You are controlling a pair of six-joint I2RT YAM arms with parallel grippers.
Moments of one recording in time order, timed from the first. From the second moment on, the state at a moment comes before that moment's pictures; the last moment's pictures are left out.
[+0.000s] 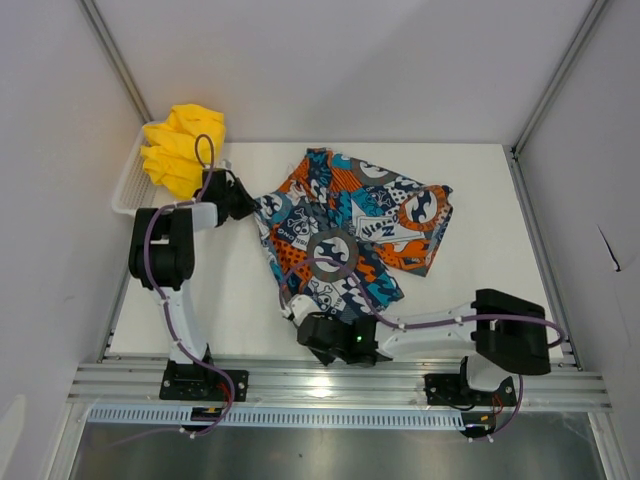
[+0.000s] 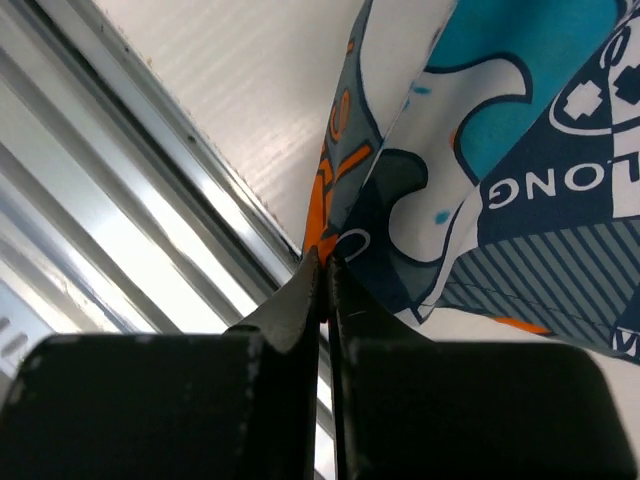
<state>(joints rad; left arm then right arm) -0.01 2.04 1.21 0.14 0.30 -0.56 1.42 1.65 0.92 -0.20 0.27 0.41</state>
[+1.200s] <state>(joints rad) 0.02 1.58 1.15 -0.38 0.13 -0.84 0.85 1.08 1.05 -0.55 0.12 0.27</state>
